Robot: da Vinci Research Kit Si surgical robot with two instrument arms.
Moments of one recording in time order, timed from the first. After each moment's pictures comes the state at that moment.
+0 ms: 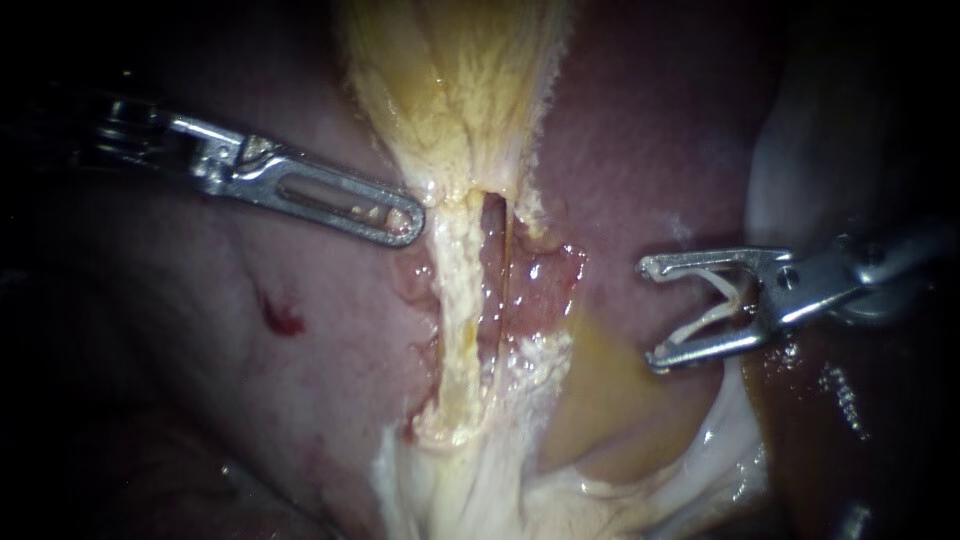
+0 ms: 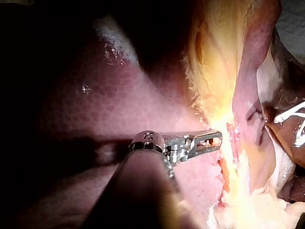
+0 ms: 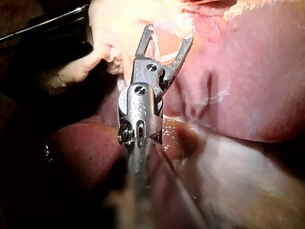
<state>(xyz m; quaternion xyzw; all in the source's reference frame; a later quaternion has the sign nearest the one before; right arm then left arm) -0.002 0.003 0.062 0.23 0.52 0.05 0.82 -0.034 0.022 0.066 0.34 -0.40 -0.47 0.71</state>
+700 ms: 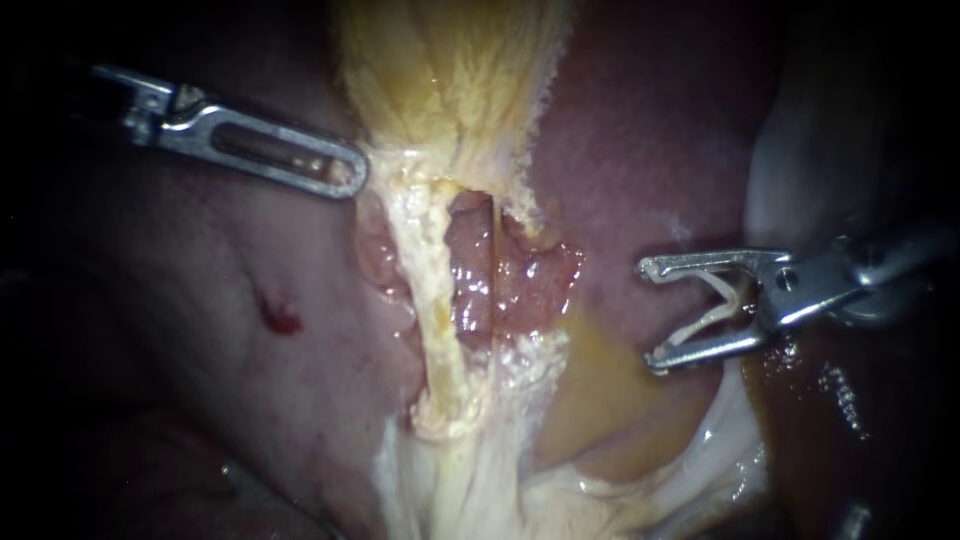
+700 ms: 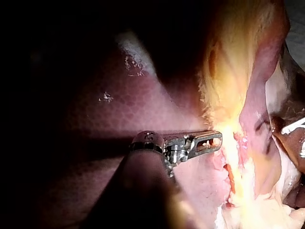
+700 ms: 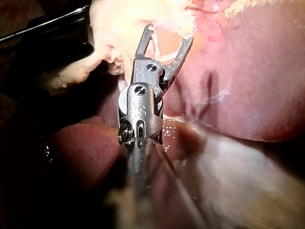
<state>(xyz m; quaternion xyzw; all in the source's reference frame) -0.002 0.003 0.062 0.23 0.52 0.05 0.82 -0.028 0.026 0.060 0.34 -0.41 -0.49 0.69</state>
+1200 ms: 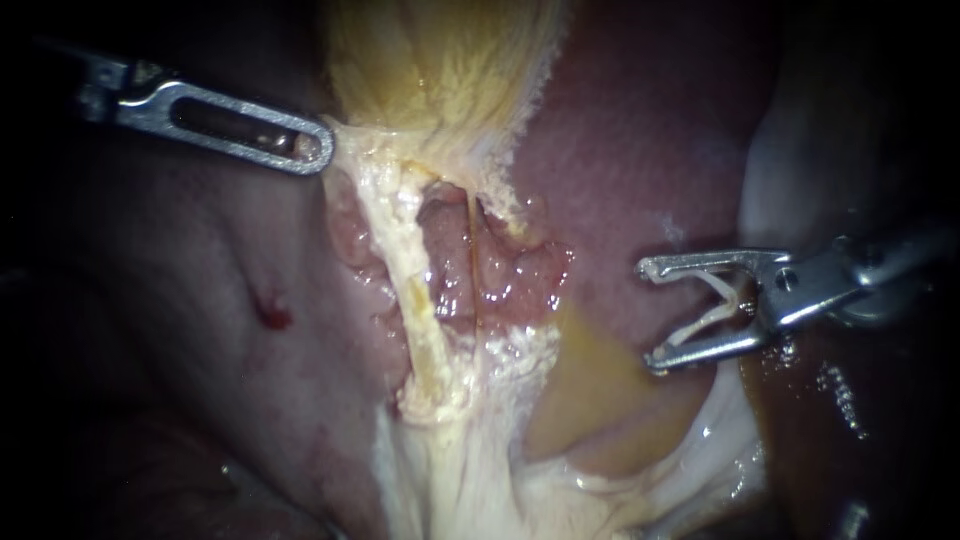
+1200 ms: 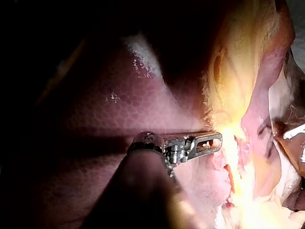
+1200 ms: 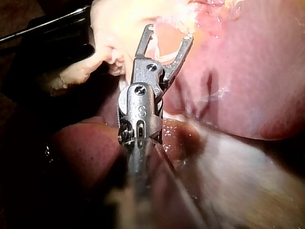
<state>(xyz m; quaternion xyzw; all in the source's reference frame) -0.002 0.003 0.062 0.23 0.52 0.05 0.82 -0.027 0.026 0.059 0.33 -0.41 -0.50 0.69</state>
